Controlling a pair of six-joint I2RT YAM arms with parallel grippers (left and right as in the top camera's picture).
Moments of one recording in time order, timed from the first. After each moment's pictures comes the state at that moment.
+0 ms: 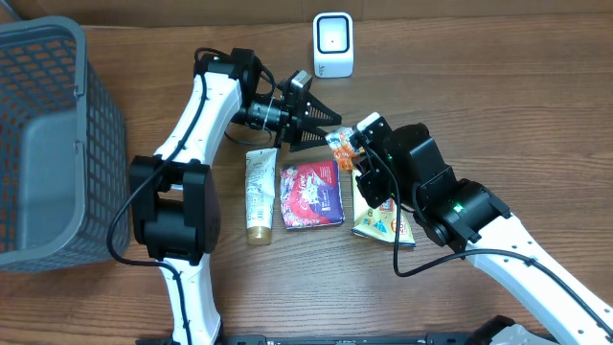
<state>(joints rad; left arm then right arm) -0.18 2.16 1.81 -1.36 1.37 -0.08 0.60 1.30 1.00 -0.44 -0.06 -0.01</state>
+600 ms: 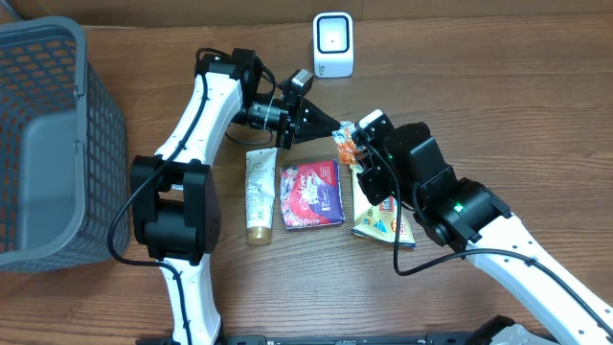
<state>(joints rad) -0.18 2.16 1.81 -1.36 1.41 -0.09 0.60 1.30 1.01 -0.44 -0.01 -0.01</state>
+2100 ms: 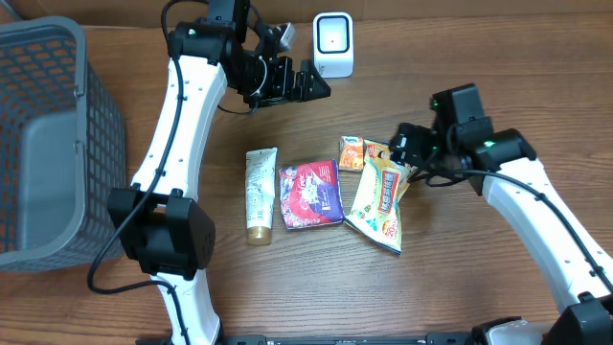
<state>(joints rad) -0.18 2.05 2.07 -1.23 0.66 -0.10 0.26 1.51 1.17 -0.79 -0.15 0.57</state>
